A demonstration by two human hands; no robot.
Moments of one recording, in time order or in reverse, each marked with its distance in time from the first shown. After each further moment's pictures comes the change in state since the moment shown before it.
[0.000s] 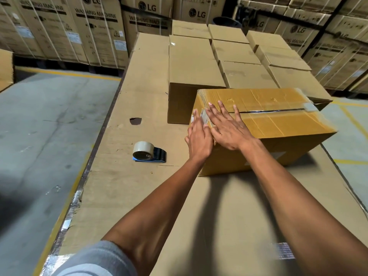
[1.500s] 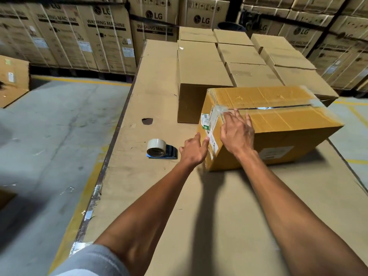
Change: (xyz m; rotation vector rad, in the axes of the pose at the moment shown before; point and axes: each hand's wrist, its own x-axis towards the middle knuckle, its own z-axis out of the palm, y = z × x) left_hand -0.018 -0.058 -0.058 0.379 -0.285 -0.034; right_hand -0.026 -0.054 0.018 0.078 0.397 0.299
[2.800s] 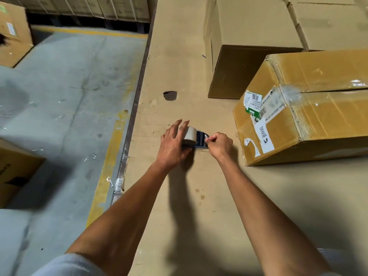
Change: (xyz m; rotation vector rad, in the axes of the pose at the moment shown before) left_hand 0.040 -0.217 -0.067 0.328 0.051 0.158; right_hand 0.009 -0.136 0.212 0.605 -0.518 0.621
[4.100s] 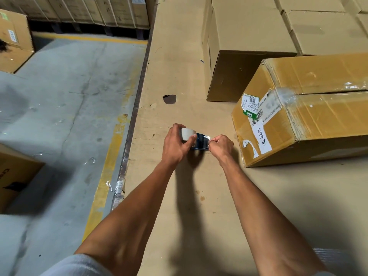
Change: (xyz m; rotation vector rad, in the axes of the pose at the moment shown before) left_hand 0.010 0.022 -0.004 -0.509 0.179 -0.231; right_hand 0.007 0.003 -0.003 0.046 -0.001 0.085
